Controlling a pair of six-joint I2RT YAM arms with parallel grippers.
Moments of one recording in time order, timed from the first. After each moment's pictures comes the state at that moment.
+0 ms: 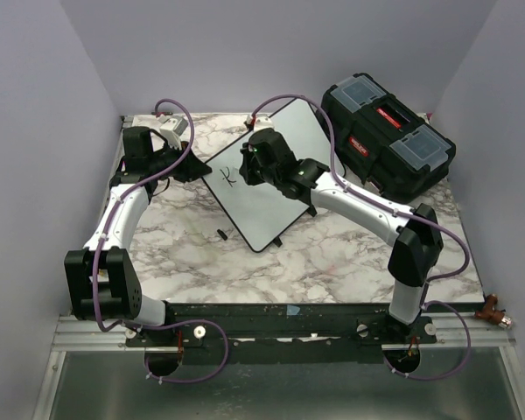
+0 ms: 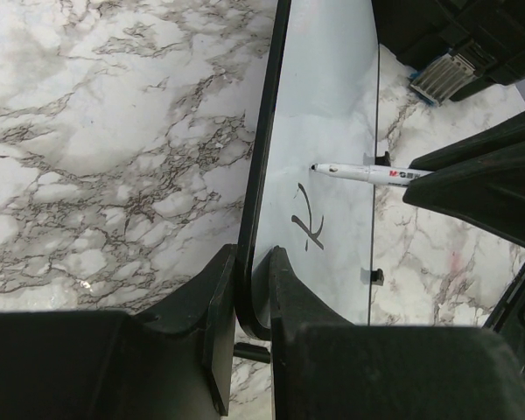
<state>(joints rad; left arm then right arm) 0.04 1.43 1.11 -0.23 0.79 -0.05 0.88 1.84 1.68 -0.35 0.24 0.37</state>
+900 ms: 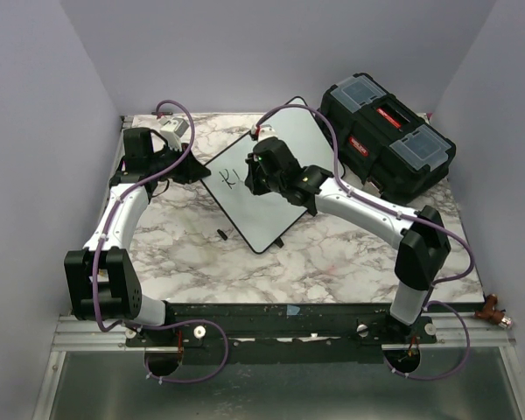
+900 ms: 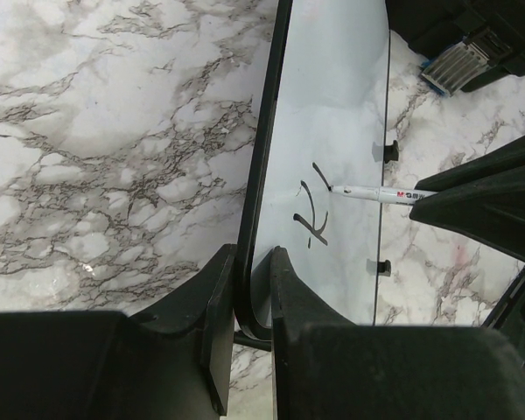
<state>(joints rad) 0.04 1.43 1.12 -0.28 0.77 -0.03 0.88 1.80 1.57 -0.35 0.21 0.39</state>
